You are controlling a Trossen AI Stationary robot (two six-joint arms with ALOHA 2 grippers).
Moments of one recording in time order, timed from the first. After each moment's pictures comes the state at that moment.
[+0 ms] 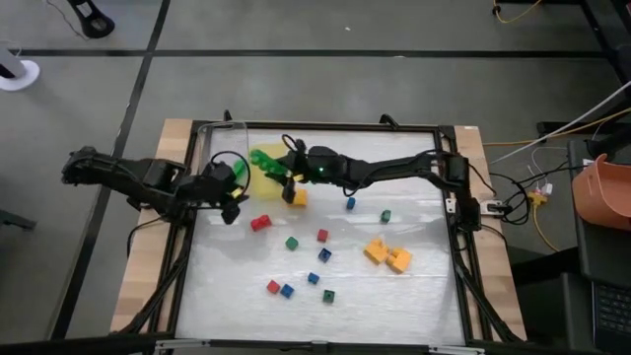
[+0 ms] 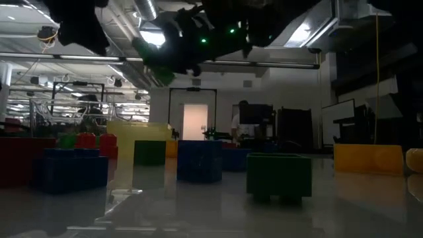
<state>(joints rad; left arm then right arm) -0.22 0.83 0.87 -0.90 -0.46 -0.68 -0.14 2.07 1.47 0.45 0.01 -0.01</state>
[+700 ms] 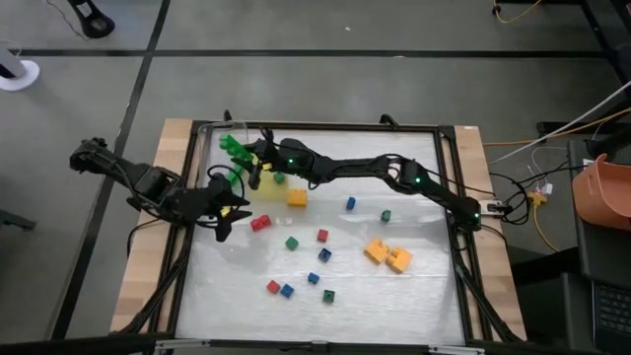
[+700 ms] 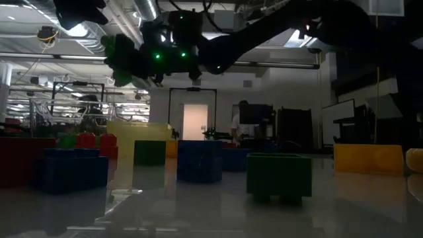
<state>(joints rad) -0.44 0.82 0.87 -0.73 -0.52 -0.67 -0.19 2.51 2.07 0.52 -0.02 -0.02</state>
